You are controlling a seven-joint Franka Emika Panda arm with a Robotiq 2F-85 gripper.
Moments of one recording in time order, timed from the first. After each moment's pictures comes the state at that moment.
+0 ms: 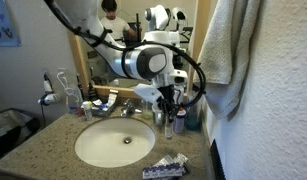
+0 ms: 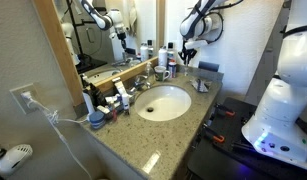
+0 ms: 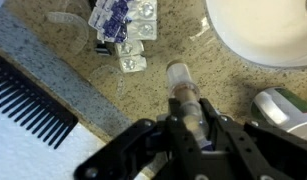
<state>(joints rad) -0.18 0.22 -0.33 -2.20 -0.08 2.55 0.23</state>
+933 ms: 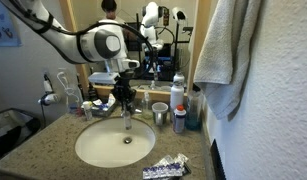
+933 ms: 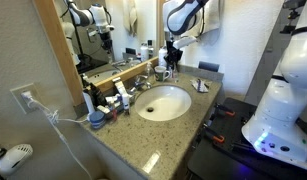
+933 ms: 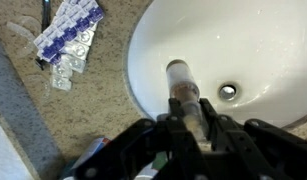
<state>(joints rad) -0.06 0.05 -0.09 -2.30 -0.21 2.32 0.25</state>
